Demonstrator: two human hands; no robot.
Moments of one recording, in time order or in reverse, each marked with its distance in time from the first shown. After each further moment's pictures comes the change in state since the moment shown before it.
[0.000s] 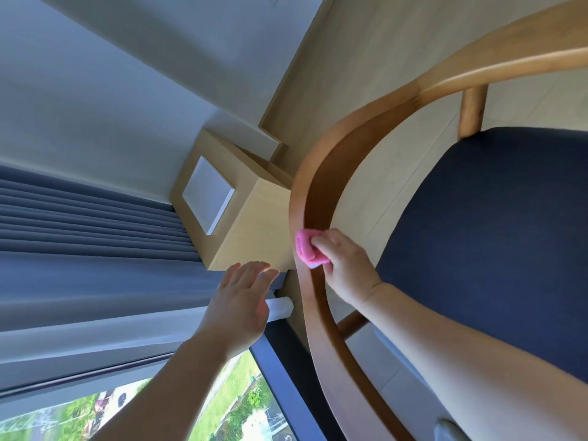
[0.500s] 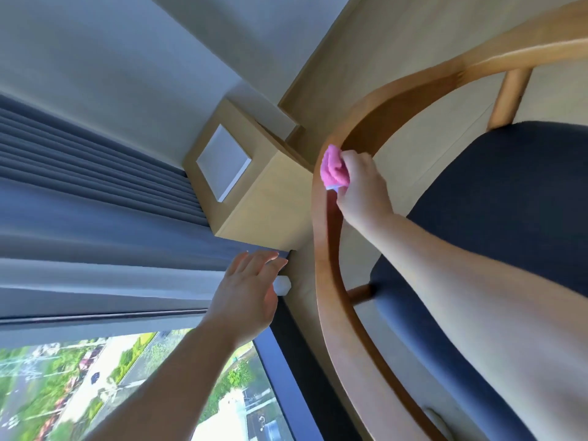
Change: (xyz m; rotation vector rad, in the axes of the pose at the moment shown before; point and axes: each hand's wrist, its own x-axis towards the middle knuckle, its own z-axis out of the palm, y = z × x) left_hand -0.053 0.015 0.013 -0.078 0.101 -0.096; right_hand 0.059 -0.013 -0.021 -0.049 0.140 0.236
